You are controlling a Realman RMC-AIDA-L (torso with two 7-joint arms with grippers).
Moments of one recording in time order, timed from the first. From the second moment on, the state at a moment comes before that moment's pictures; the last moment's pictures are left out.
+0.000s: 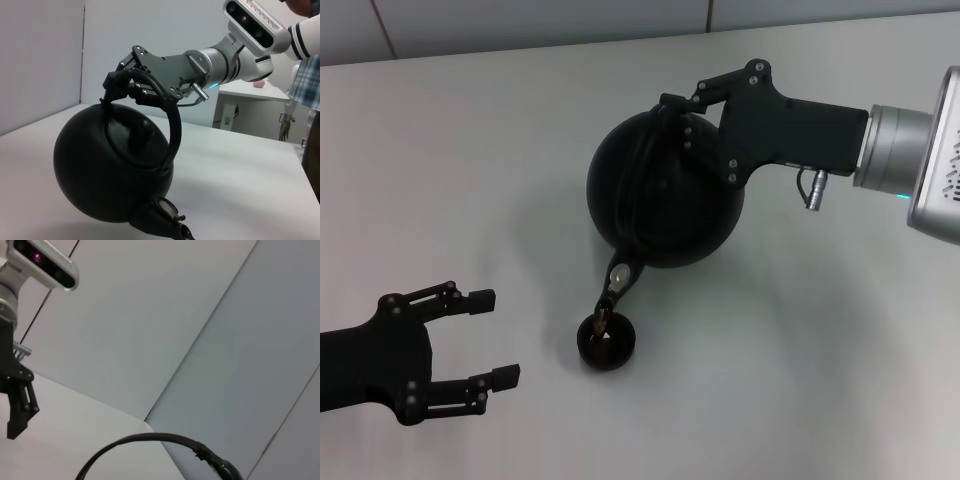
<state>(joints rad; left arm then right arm) -0.25 -2.06 0.94 0.84 1.85 1.74 -1.21 0.56 2.09 -0.86 -0.55 -1.60 -1.44 0.47</state>
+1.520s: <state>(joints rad) -0.27 -2.06 0.94 0.84 1.85 1.72 -1.20 0.56 2.09 -0.88 -0.56 -1.59 -1.44 0.36</state>
